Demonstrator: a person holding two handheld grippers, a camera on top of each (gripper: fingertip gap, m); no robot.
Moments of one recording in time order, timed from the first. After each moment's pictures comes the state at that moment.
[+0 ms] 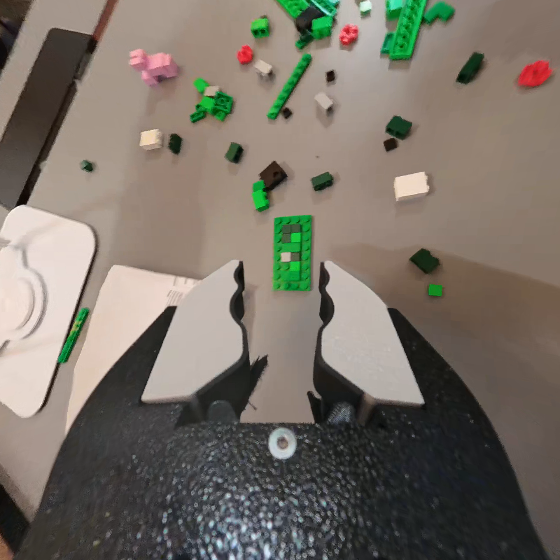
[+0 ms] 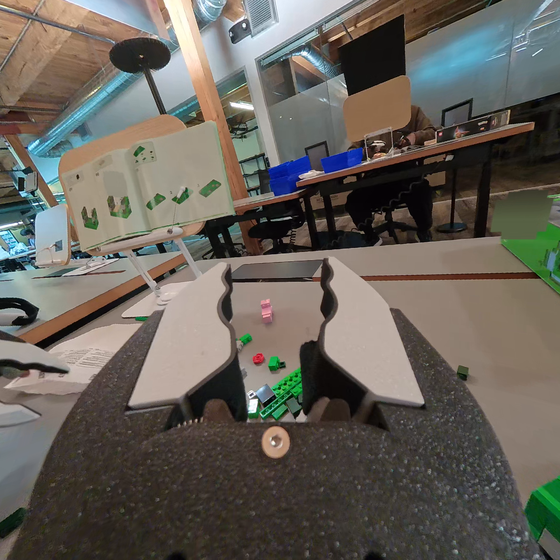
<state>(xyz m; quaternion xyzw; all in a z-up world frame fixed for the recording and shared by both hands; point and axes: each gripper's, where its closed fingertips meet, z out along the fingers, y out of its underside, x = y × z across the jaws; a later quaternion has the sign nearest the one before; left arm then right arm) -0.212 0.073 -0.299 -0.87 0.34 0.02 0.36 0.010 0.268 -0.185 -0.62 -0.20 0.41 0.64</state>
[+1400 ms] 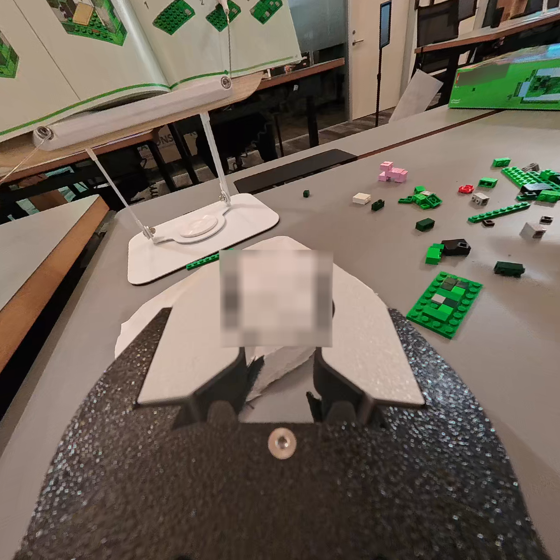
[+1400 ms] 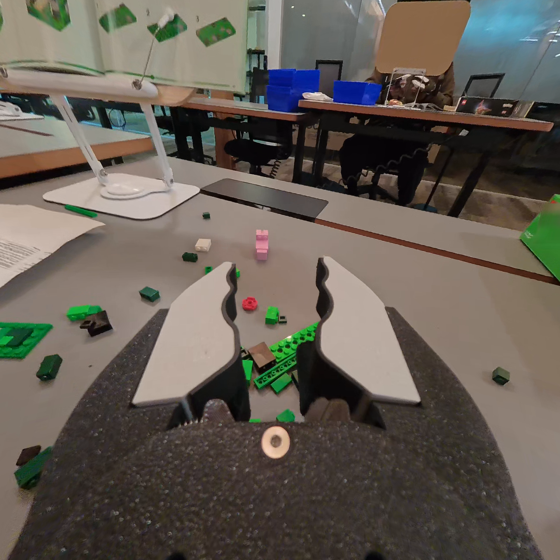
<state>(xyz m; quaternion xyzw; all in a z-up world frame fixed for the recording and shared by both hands) -0.323 0.062 -0.273 -0.76 0.02 0.12 0.64 -0.065 0.264 -0.260 -0.66 -0.33 0.27 0.62</state>
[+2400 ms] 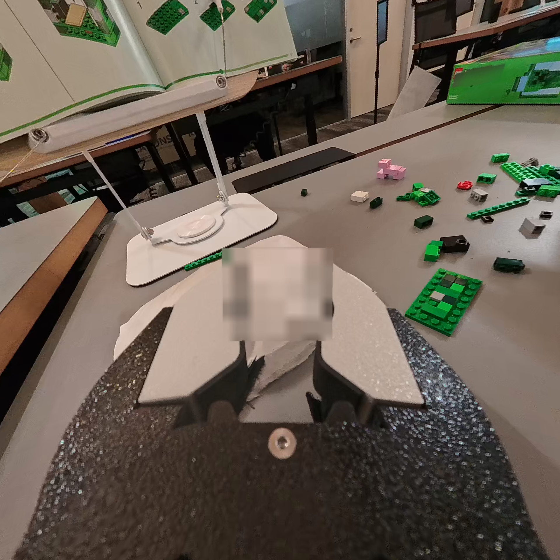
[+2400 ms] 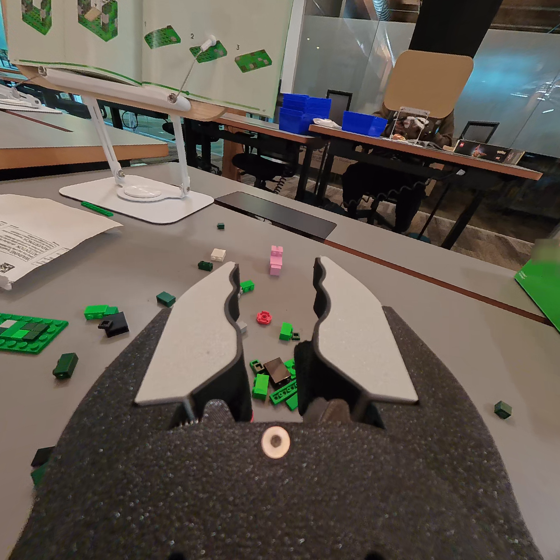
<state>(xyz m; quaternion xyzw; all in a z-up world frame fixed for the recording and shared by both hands) -0.321 0.062 -0.274 -0.76 0.03 0.12 0.64 -0.080 0.247 -0.248 -0.62 -0.37 0.25 0.64</state>
